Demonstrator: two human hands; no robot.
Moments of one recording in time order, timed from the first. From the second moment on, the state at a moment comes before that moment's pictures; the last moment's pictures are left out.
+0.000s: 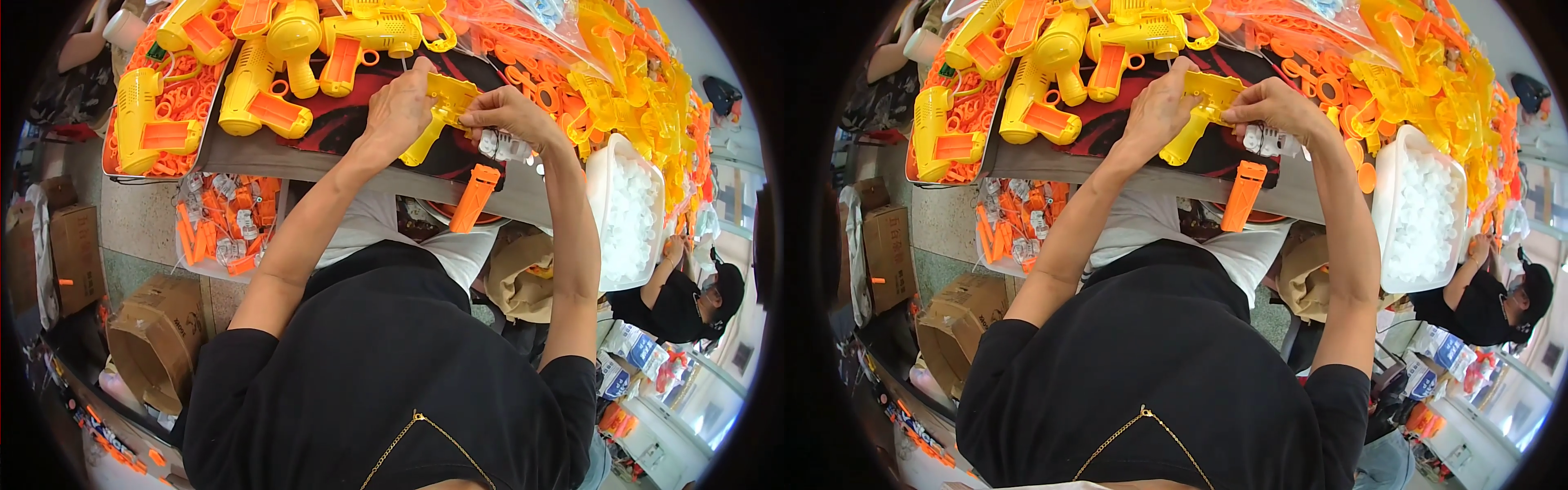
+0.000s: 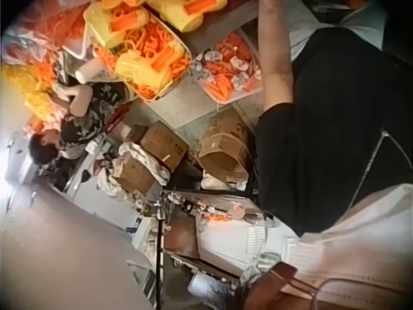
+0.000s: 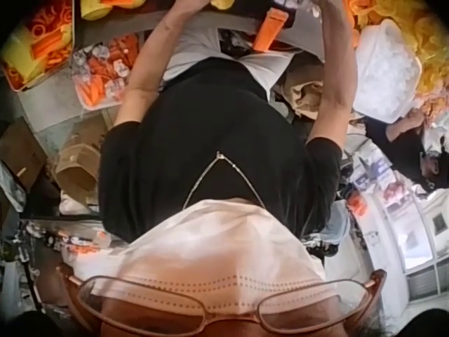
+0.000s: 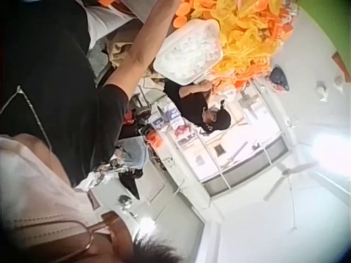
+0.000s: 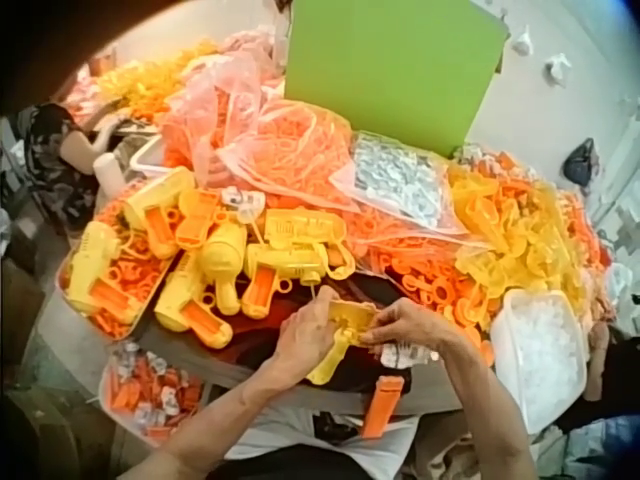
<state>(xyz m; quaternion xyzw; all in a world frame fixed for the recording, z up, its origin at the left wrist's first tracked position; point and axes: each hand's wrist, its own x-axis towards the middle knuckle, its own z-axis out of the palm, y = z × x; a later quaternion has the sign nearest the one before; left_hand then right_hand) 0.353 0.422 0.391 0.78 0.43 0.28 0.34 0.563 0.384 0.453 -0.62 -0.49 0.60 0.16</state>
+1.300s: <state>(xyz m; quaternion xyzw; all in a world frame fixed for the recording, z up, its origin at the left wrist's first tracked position) 0.402 0.396 0.434 0.89 0.32 0.30 0.16 0.473 0.177 0.365 -0.60 -0.32 0.54 0.49</state>
